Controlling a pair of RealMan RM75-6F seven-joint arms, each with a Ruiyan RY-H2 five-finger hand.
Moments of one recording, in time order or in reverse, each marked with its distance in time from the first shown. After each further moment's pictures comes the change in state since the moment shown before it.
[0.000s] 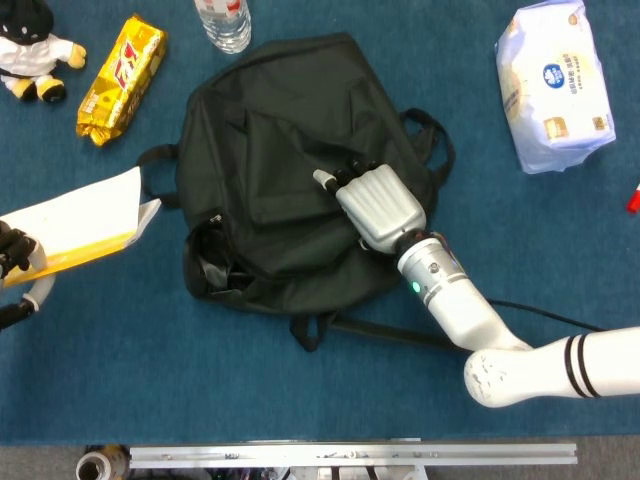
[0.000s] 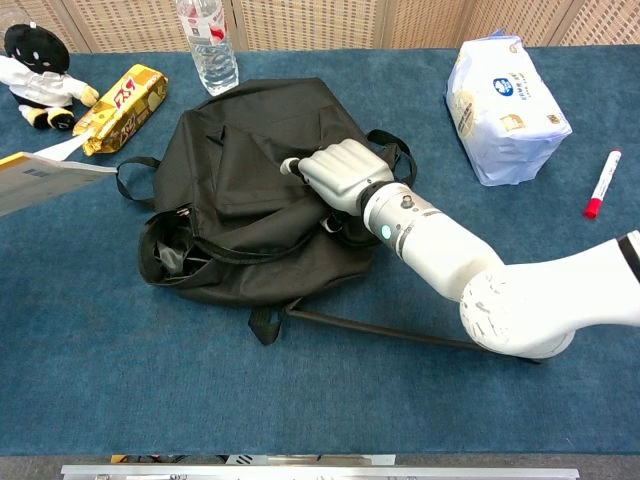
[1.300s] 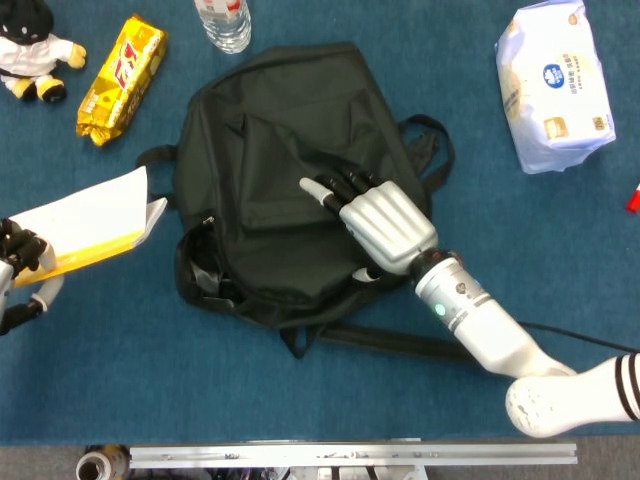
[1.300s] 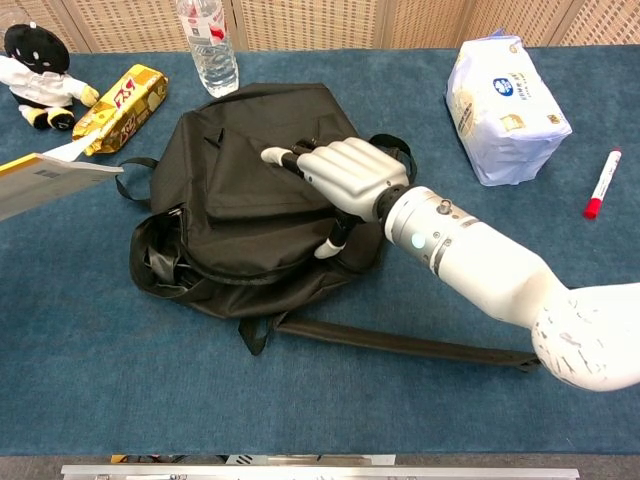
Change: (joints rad) left arm -0.014 -0.009 0.007 0.001 0.015 -0.005 0.016; right arm -0.135 0.123 0.009 -0.227 -0.197 -0.023 0.141
